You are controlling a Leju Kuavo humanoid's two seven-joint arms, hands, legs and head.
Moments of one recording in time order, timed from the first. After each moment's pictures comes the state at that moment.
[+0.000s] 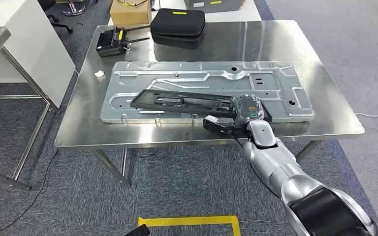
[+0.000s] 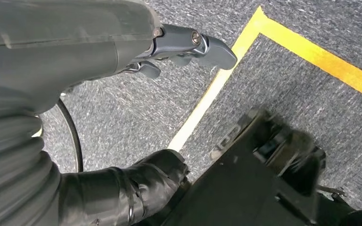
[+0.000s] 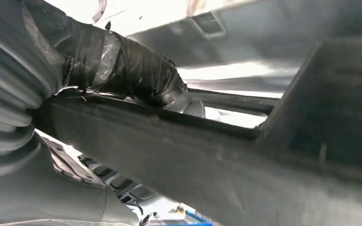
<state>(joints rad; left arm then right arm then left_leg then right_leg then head) -0.20 -0.15 0.17 -0.21 -1.02 -0.14 -0.29 -0.94 0.02 0.66 -0.41 1.06 -0.42 -0.08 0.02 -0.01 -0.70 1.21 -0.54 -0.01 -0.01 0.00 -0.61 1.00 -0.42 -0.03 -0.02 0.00</state>
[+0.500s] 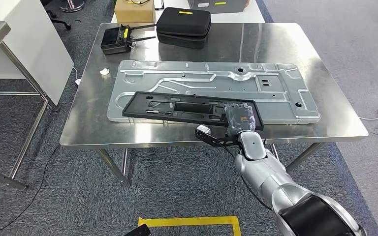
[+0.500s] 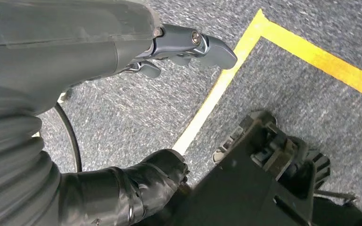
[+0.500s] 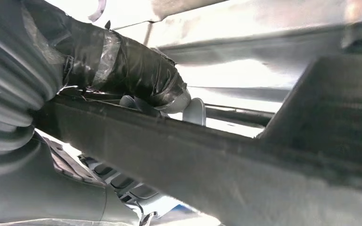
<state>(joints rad) -0.20 -0.16 0.16 -0.21 -1.03 -0.14 -0.28 -0.88 0.07 0.66 -0.36 1.12 -0.60 -0.05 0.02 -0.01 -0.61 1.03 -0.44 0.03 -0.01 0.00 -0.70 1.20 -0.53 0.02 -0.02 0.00</state>
